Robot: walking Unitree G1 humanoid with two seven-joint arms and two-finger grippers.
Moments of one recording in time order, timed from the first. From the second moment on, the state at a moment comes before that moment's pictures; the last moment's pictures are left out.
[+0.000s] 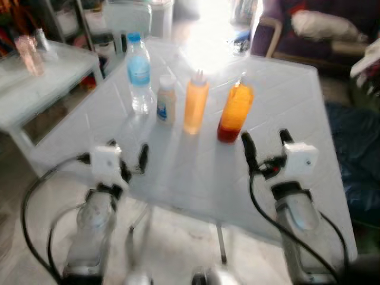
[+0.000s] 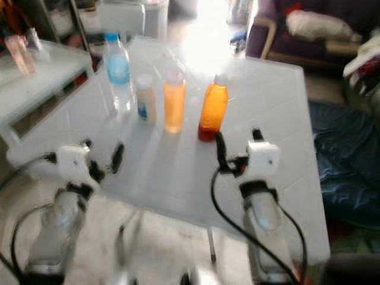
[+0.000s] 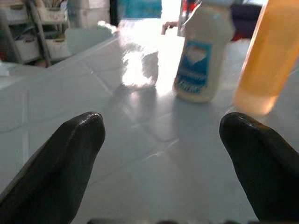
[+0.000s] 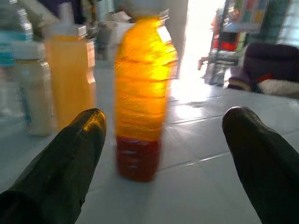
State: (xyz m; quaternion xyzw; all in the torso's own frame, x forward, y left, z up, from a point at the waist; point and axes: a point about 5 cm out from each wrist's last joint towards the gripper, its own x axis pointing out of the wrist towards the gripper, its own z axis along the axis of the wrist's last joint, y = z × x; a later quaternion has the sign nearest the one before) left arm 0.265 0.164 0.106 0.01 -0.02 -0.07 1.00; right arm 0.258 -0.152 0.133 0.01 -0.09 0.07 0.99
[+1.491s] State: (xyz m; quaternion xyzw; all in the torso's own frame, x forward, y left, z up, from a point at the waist) left arm 0.267 0.164 0.108 0.02 -0.02 -0.08 1.00; right arm 0.347 -0.155 0.218 -0.07 -0.20 0.13 0.97
